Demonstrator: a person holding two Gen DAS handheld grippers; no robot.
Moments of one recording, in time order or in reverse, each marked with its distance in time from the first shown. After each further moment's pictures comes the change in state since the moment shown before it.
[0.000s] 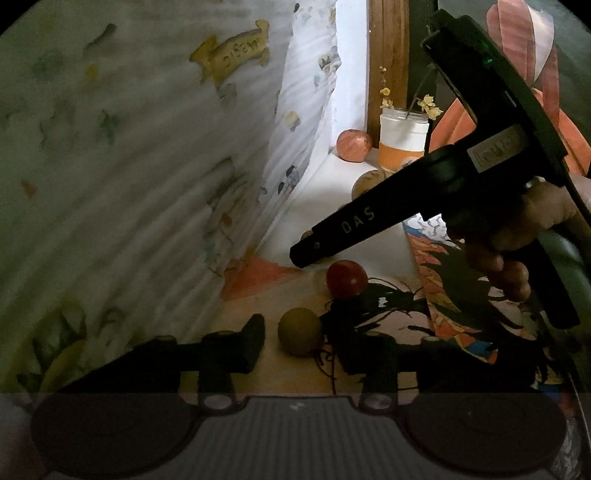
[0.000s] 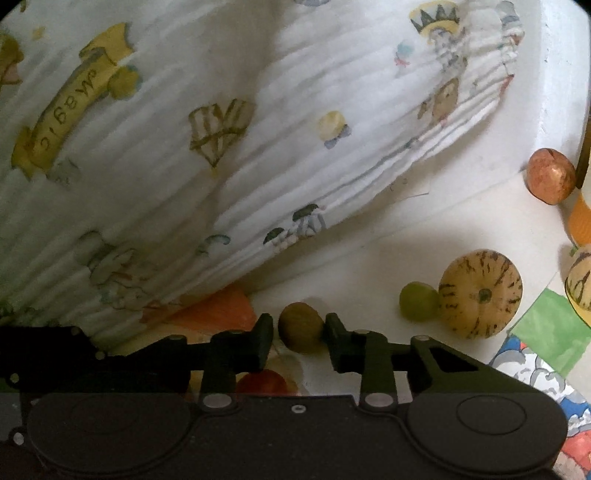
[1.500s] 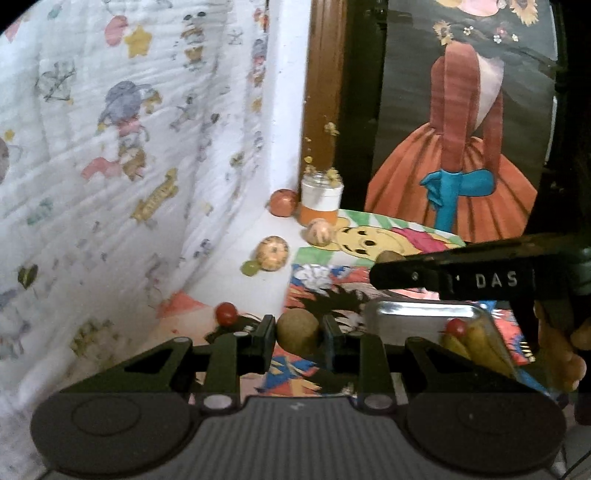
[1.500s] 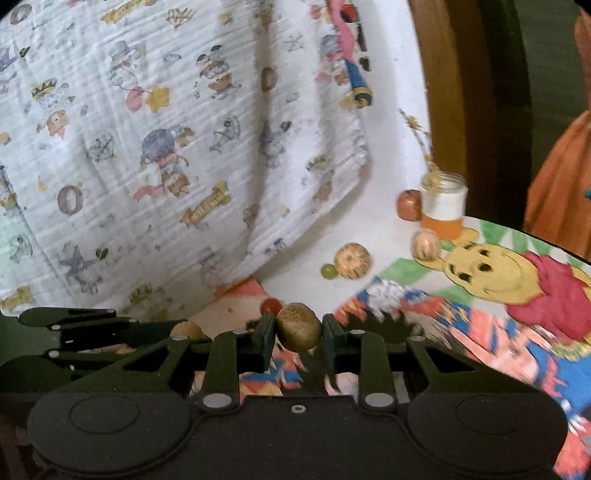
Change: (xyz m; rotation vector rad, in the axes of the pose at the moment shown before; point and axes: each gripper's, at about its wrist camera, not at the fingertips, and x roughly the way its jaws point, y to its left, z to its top) left arm -0.140 -0.101 0.025 -0.044 -0.096 -0.084; right arm -0.259 0.015 -0.115 0.144 -0.258 -0.128
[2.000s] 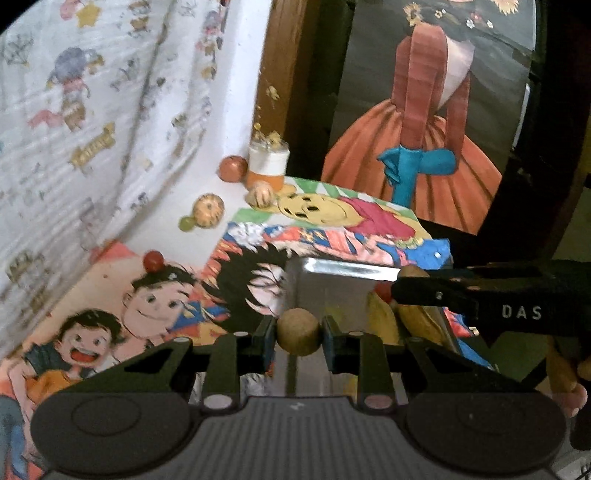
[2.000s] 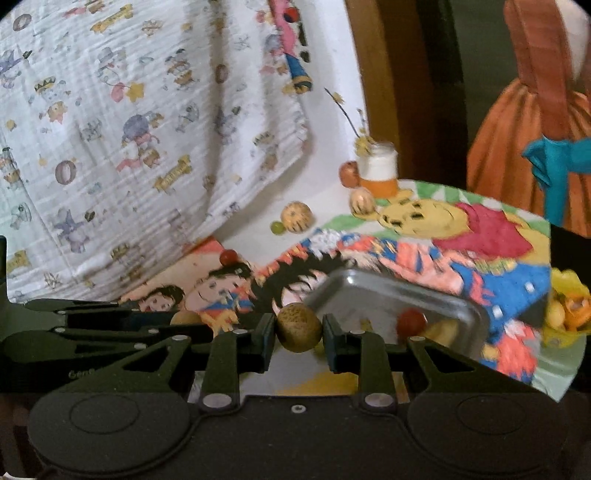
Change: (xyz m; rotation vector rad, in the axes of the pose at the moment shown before) left arm -0.003 -0.059 -0.039 -0.028 0.065 -0.099; right arm -0.068 -0.028 -0.077 0.072 0.014 -0.102
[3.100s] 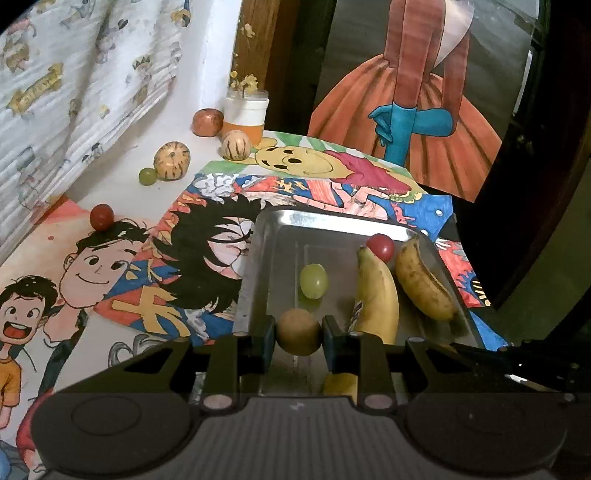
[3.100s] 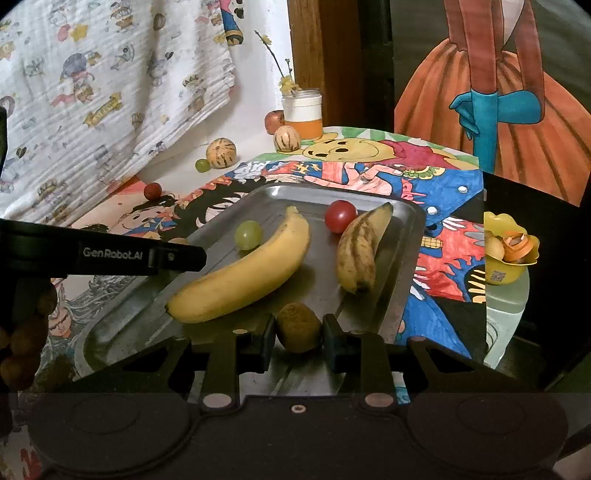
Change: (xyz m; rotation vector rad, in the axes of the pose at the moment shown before) left arm 0.067 -0.013 -0.019 0.008 0.097 -0.034; right arm 0.017 -0.003 -0.076 0.031 0.047 -0.241
